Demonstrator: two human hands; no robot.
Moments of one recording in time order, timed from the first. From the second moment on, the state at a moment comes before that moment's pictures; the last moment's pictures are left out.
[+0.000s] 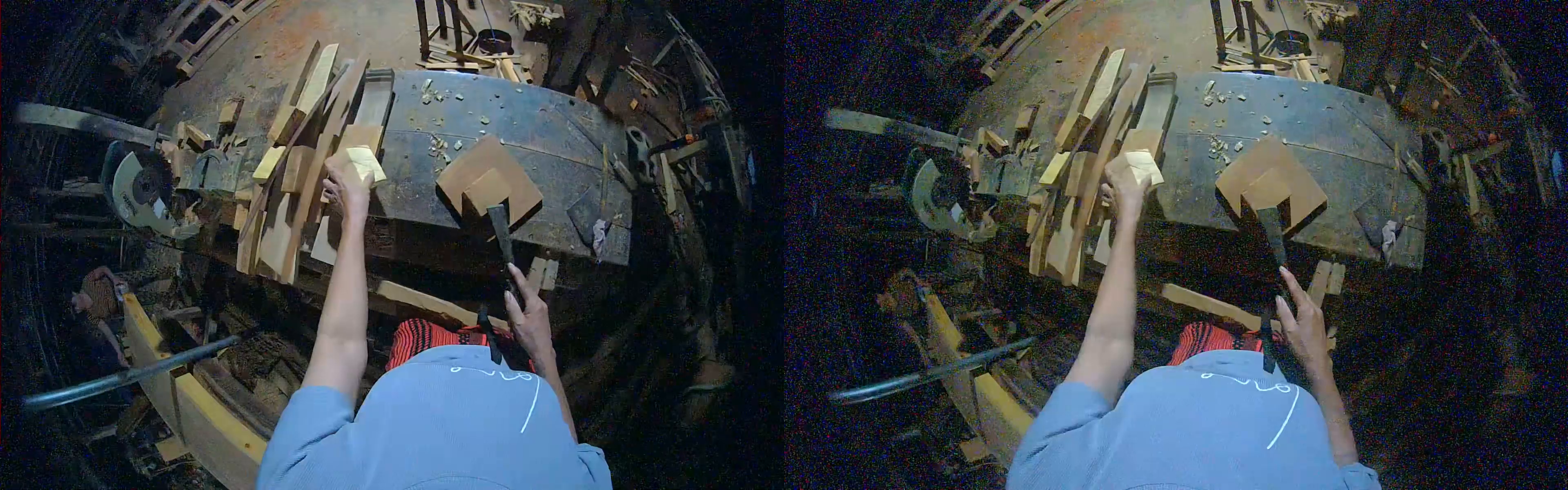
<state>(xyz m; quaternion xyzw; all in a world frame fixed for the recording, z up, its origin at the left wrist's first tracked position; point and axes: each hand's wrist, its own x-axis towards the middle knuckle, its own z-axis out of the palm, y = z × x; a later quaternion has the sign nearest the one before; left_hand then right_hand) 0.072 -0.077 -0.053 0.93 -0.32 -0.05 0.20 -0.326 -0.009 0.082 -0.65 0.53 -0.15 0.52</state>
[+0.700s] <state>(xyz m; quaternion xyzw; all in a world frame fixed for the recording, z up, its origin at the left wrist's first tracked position) 0.066 -0.093 -0.049 0.91 -0.22 -0.06 0.33 -0.321 0.003 0.071 -0.72 0.47 -0.19 0.48</state>
